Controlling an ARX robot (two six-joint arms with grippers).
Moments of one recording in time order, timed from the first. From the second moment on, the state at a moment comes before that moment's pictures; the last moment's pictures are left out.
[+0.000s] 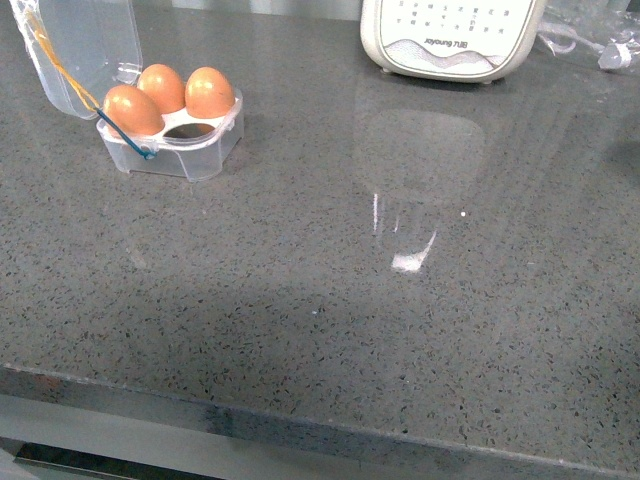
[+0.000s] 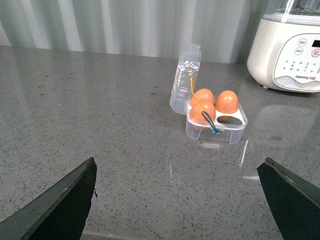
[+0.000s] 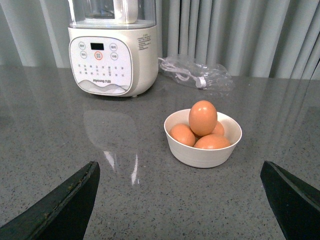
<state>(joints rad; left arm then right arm) 0.00 0.00 0.03 0.00 0.00 0.00 0.00 0.00 0.01 0.00 0.00 -0.01</state>
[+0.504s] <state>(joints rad) 0.00 0.00 0.03 0.00 0.00 0.00 0.00 0.00 0.01 0.00 0.00 -0.01</state>
